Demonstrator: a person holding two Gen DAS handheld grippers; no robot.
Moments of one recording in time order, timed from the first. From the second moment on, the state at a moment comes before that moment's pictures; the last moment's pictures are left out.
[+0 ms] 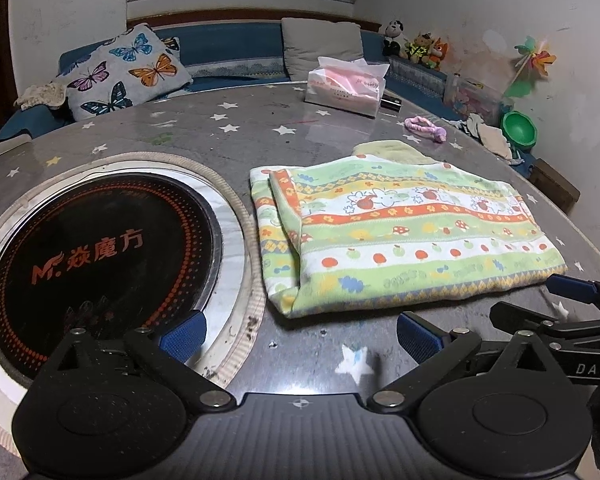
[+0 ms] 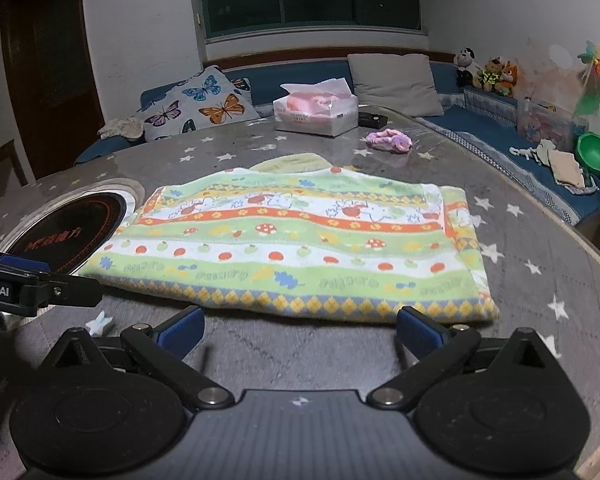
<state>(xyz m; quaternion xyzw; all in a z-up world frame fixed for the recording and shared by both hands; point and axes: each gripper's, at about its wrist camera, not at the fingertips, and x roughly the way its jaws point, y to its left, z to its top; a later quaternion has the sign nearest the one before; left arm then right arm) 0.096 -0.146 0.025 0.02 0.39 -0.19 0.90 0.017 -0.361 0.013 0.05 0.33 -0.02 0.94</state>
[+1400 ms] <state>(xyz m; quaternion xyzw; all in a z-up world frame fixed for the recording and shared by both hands) 0.043 -0.142 0.016 0.04 0.38 -0.21 0.90 -0.019 -0.336 0.007 0.06 0.33 -0.01 0.94</state>
